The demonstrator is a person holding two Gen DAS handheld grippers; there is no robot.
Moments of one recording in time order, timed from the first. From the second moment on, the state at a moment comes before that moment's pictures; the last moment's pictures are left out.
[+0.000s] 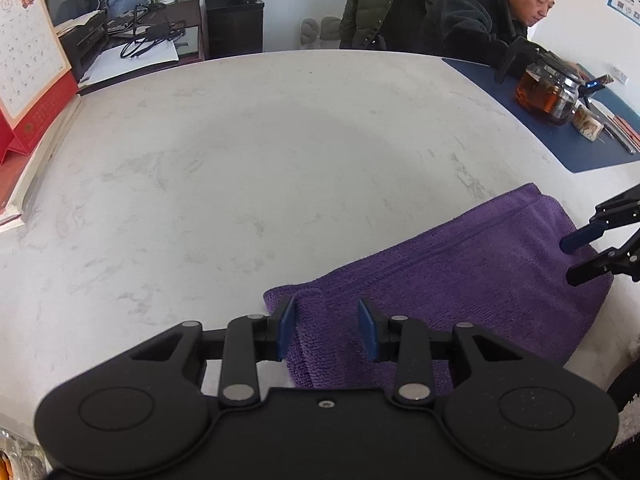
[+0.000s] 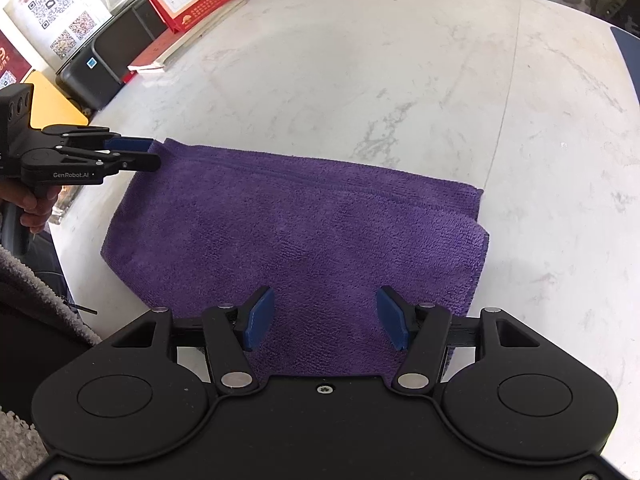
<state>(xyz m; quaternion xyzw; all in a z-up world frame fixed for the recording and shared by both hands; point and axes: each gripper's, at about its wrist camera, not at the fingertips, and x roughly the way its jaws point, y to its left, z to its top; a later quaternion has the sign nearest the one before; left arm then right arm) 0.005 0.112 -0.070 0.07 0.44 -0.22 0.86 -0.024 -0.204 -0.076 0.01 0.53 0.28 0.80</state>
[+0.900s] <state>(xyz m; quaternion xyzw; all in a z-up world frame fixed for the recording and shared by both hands) 0.000 0.127 -0.082 -0.01 0.45 -0.25 0.86 -0.026 -0.202 -0.073 0.01 0.53 0.28 0.80</state>
